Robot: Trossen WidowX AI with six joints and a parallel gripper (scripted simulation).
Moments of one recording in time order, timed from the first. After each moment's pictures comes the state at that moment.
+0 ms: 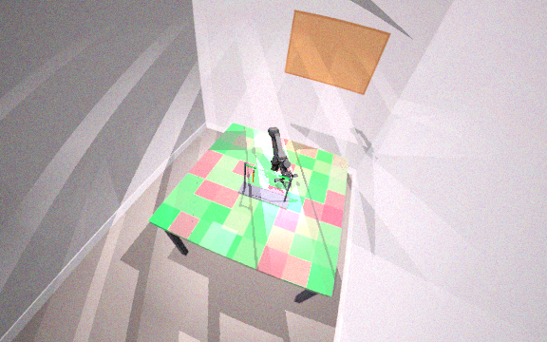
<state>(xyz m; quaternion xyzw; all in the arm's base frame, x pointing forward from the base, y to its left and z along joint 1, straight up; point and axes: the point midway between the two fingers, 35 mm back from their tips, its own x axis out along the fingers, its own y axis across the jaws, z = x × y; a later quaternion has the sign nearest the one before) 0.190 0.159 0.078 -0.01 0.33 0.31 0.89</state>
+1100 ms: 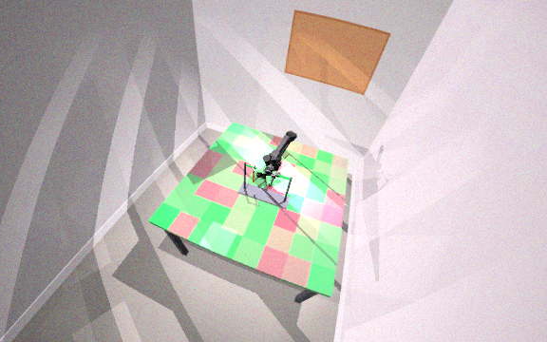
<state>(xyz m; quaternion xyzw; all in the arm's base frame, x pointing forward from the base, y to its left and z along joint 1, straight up) 0.237 0.013 0.096 0.06 0.21 0.15 0.96</state>
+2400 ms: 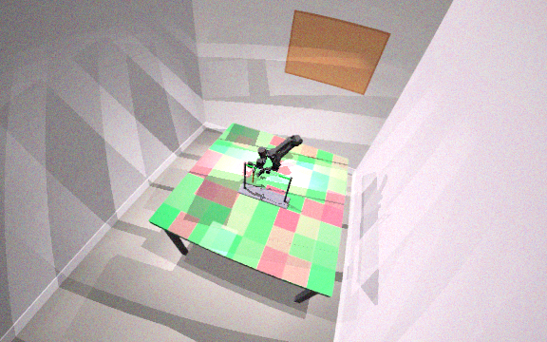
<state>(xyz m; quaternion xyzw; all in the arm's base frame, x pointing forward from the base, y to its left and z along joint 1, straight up) 0.235 -0.091 0.141 -0.01 0.09 0.01 1.00</state>
